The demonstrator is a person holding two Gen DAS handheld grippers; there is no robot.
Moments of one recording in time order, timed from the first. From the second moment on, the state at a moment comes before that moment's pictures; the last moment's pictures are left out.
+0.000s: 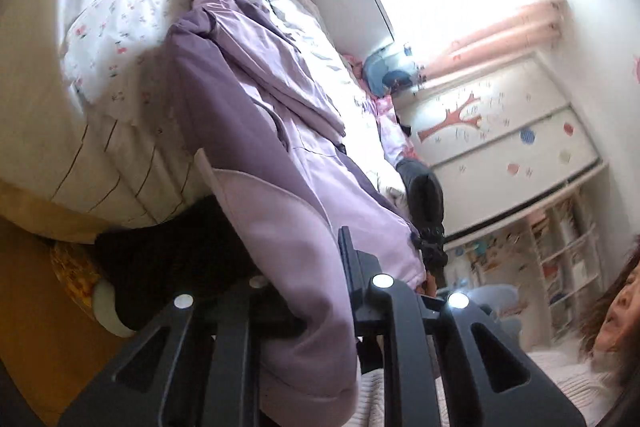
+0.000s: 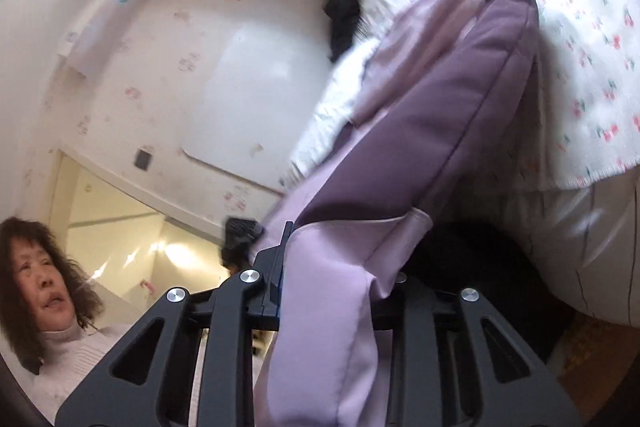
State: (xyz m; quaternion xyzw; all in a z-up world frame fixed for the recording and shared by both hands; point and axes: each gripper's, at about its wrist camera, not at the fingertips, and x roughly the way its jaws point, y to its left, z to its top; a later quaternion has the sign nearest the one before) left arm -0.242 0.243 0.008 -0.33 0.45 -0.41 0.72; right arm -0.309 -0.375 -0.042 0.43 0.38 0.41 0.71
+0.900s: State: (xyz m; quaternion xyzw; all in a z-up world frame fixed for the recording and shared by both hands) left arm -0.307 0.291 0.004 -0.38 0.42 -0.44 0.70; right arm -0.402 -0.396 -0.006 0.49 0.21 0.44 0.72
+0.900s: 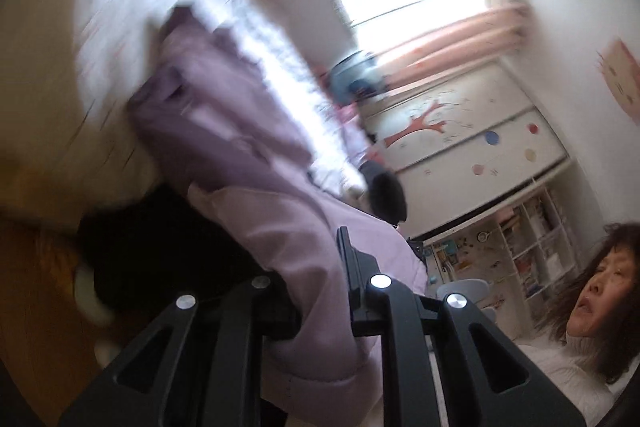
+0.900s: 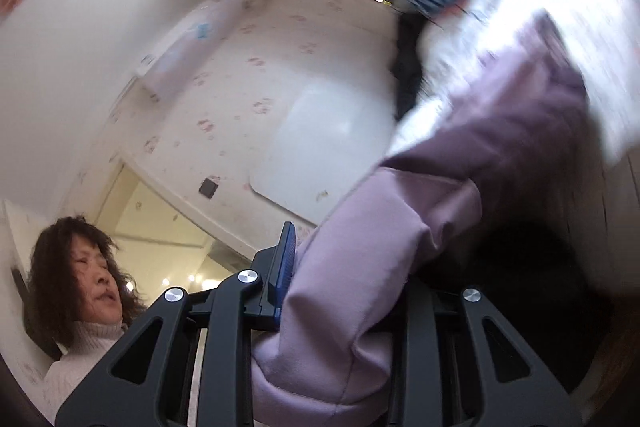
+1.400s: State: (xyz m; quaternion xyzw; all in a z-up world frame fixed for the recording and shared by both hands) left arm -0.243 0.295 0.045 -0.49 0.30 -0.42 0.70; right arm -0.338 -0.409 0.015 0.51 0.12 0.49 0.70
